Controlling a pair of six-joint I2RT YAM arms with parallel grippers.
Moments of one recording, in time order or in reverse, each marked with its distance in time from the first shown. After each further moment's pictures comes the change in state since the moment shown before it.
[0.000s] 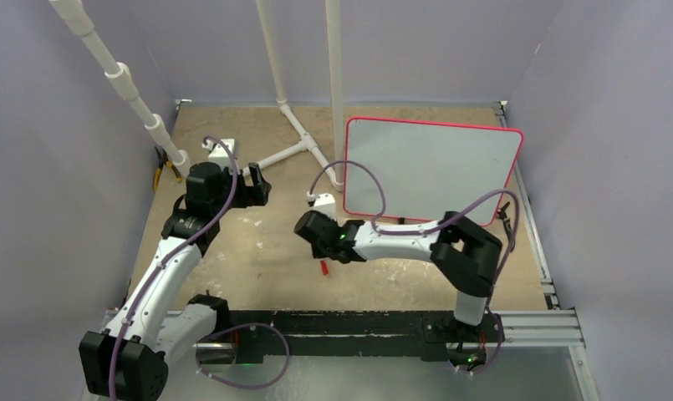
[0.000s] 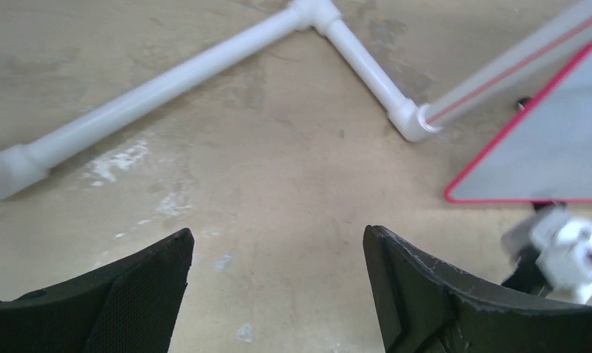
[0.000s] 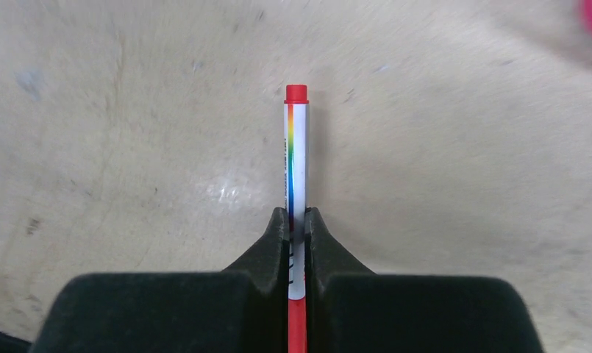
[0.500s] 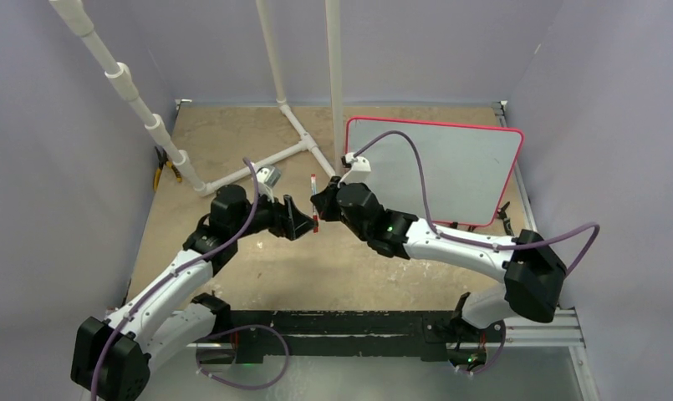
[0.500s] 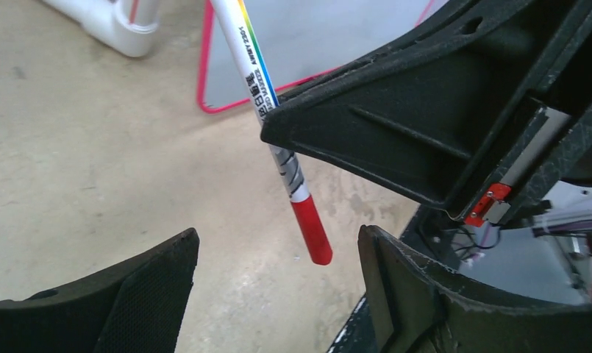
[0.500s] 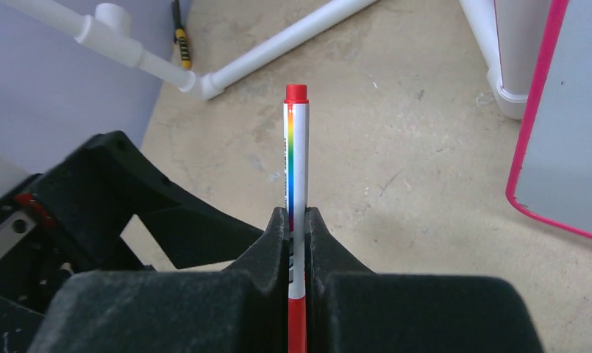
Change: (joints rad) left arm -0.233 -0.033 -0.214 0.266 0.468 -0.183; right arm -0.126 -0.401 -0.171 0.406 -0.005 -0.033
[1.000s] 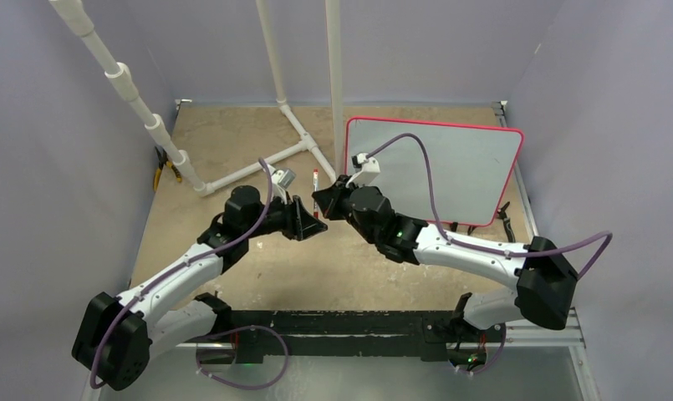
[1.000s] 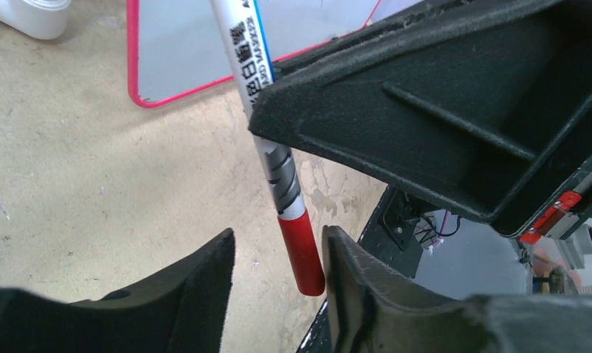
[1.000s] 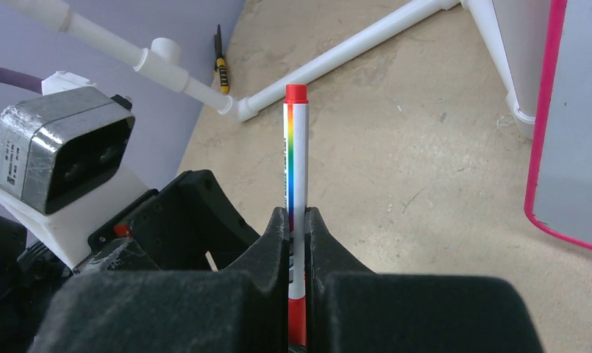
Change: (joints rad) left arm -0.083 0.102 -0.033 0.190 0.059 -0.126; right arm 0.000 -0.089 -0.089 0.144 -0.009 0.006
